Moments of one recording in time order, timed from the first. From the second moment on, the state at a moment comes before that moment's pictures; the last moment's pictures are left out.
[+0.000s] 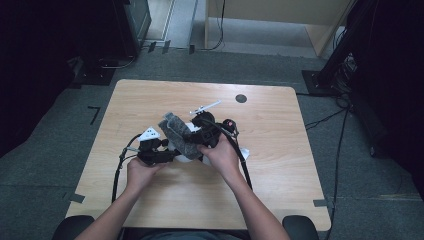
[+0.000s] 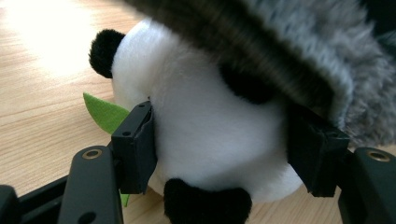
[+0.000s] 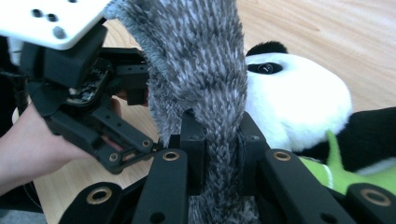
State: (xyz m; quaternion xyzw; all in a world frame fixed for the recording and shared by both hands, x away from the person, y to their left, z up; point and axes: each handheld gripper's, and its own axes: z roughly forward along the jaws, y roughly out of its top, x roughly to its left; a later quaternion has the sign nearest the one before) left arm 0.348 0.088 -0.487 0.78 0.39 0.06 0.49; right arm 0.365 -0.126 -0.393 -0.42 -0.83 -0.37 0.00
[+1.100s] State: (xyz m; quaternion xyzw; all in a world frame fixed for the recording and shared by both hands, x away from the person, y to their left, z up) left arm 0.349 0.085 -0.489 0.79 0.37 0.07 0.47; right arm 0.370 -0.201 -0.391 -0.46 -0.83 -0.32 -0.06
